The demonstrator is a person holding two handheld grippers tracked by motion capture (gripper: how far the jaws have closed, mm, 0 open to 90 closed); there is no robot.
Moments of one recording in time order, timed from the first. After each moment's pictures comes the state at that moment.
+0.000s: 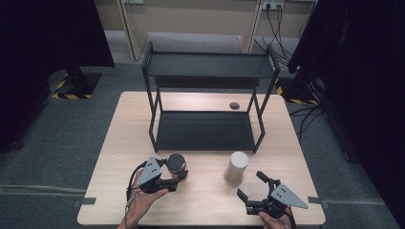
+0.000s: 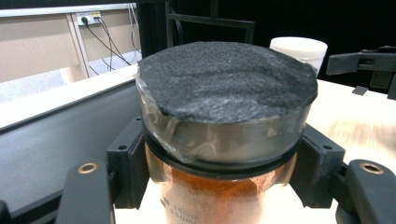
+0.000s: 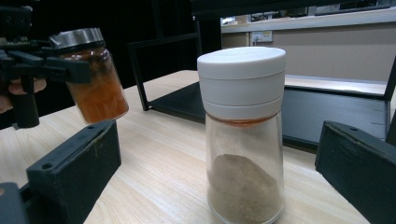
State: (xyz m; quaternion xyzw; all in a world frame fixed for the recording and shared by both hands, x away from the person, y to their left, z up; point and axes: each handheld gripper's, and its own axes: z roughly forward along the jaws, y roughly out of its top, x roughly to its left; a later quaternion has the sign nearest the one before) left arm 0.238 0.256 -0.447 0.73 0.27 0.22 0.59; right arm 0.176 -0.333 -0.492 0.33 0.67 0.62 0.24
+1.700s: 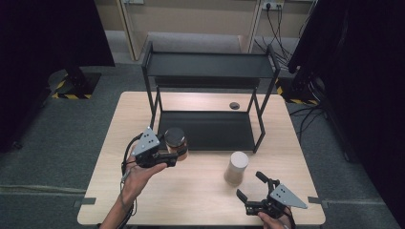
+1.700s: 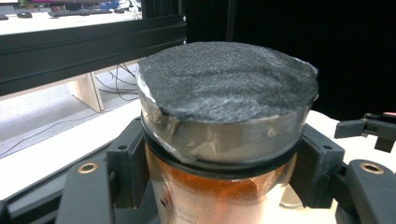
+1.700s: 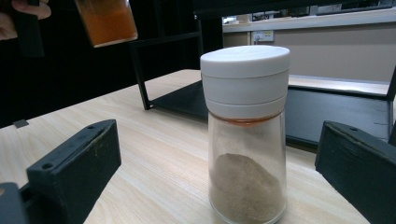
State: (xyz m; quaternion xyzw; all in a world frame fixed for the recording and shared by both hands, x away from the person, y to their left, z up) left arm 0.271 0.258 -0.362 0.72 0.27 0.21 0.60; right arm 0.177 -0.333 -0.492 0.33 0.67 0.62 0.24
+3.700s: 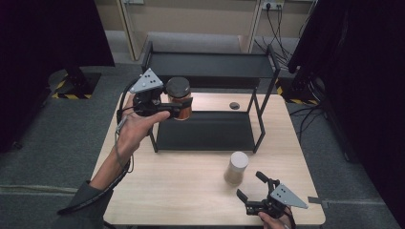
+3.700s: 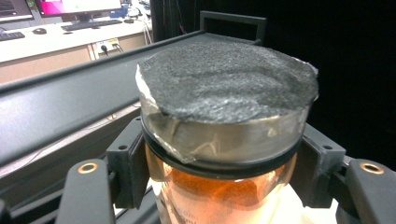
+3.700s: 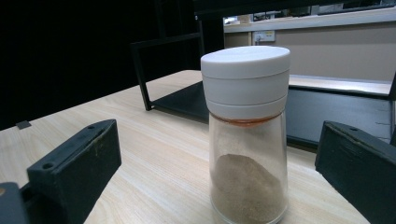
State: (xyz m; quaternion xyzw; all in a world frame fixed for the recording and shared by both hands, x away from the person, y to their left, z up) left arm 0.321 0.243 -0.220 0.73 0.28 0.23 0.57; right arm 0.177 -0.334 -0.492 0.33 0.67 0.63 0.23
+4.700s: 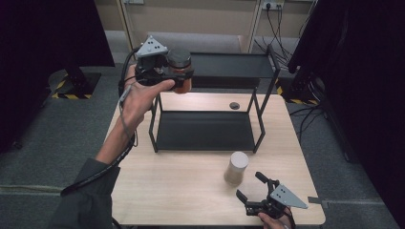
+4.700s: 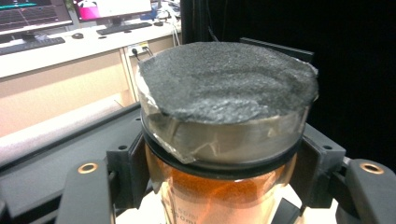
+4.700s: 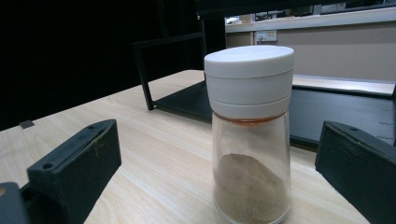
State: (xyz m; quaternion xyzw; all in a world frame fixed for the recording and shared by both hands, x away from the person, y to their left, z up) left arm 0.349 0.223 -0.165 0.72 0.32 0.27 0.55; right arm 0.177 -0.334 -0.493 0.33 0.67 0.63 0.23
